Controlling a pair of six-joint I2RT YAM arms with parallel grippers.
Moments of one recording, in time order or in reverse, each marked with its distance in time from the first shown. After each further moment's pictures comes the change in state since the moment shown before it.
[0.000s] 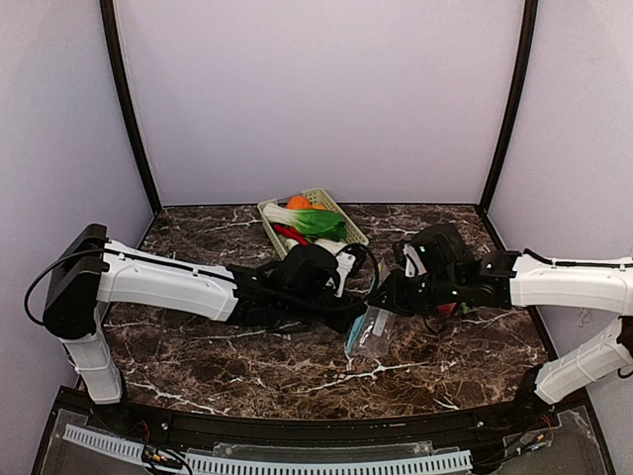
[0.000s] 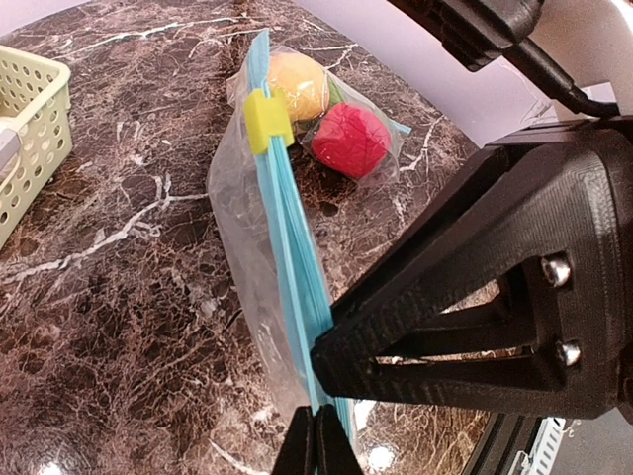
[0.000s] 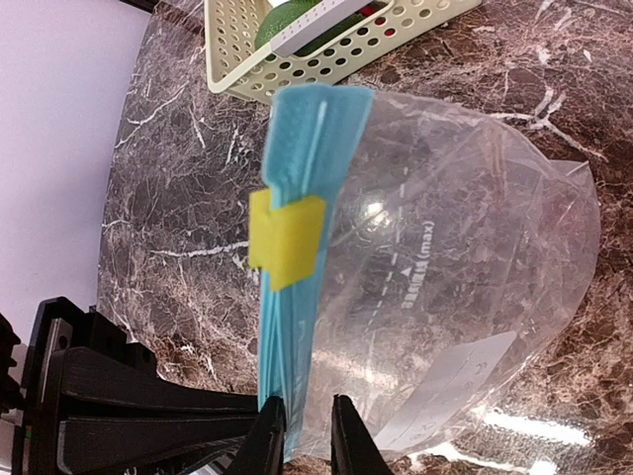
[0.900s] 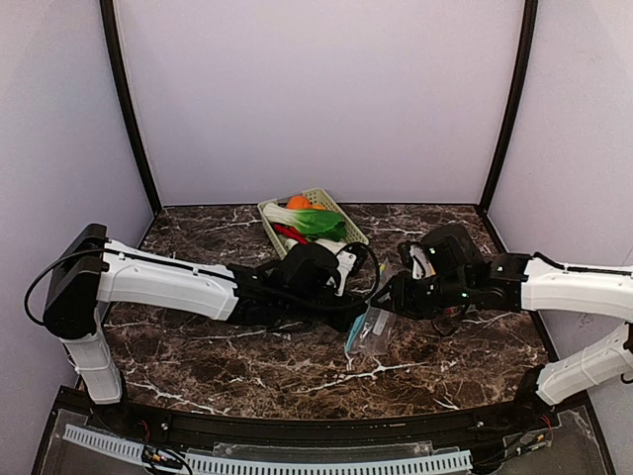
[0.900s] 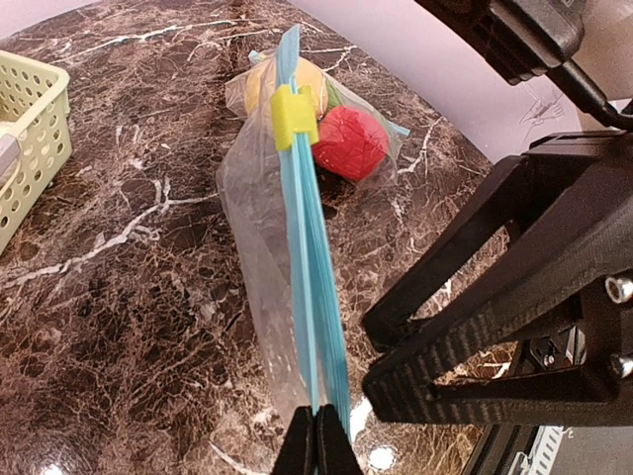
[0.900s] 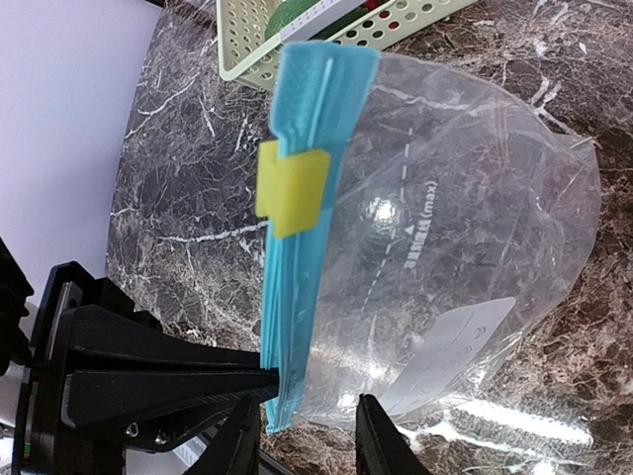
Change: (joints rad) left arm 0.000 0.001 0.008 -0.002 0.000 0.000; right arm 0.000 -0.074 -0.031 -0.028 -0.027 -0.003
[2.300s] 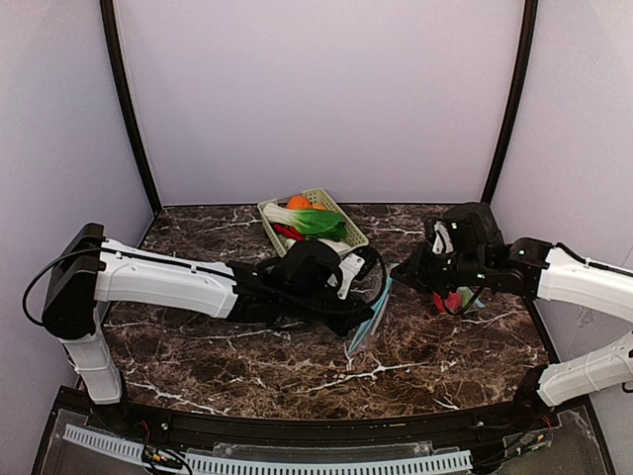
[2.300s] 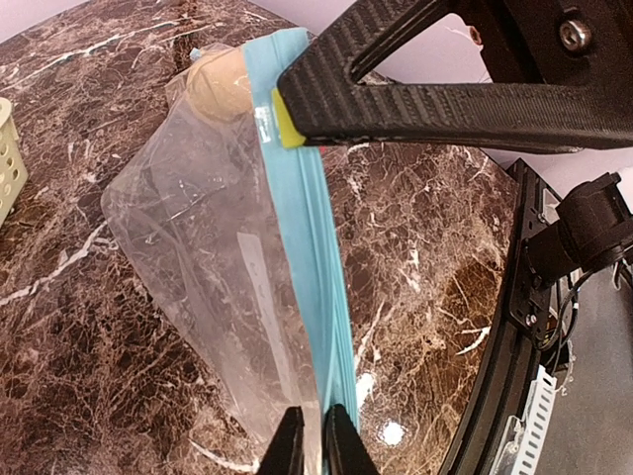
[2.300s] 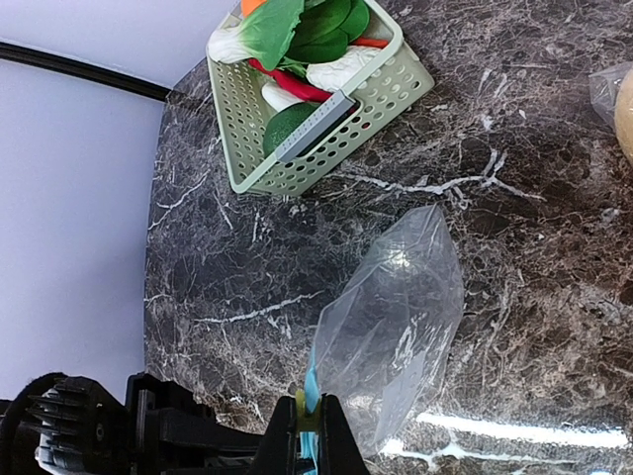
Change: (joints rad) left arm -0.003 -0.008 0.021 -0.033 0.101 0.095; right arm -0.091 -0.073 0.068 -0.056 0.073 0.103
